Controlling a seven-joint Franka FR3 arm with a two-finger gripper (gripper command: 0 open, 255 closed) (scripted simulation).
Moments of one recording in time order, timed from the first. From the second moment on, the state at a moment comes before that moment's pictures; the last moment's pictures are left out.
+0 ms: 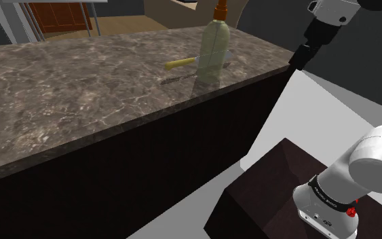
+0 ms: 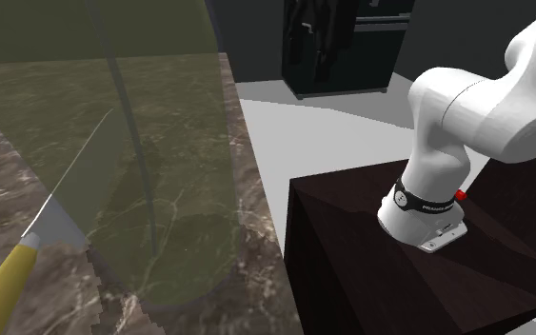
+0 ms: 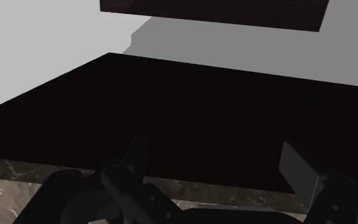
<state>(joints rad) -0.02 -0.82 -0.07 -2.44 -0.03 1.71 -0.13</state>
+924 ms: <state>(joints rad) 0.19 -0.29 -0.18 -1.98 0.00 1.69 -0.69</state>
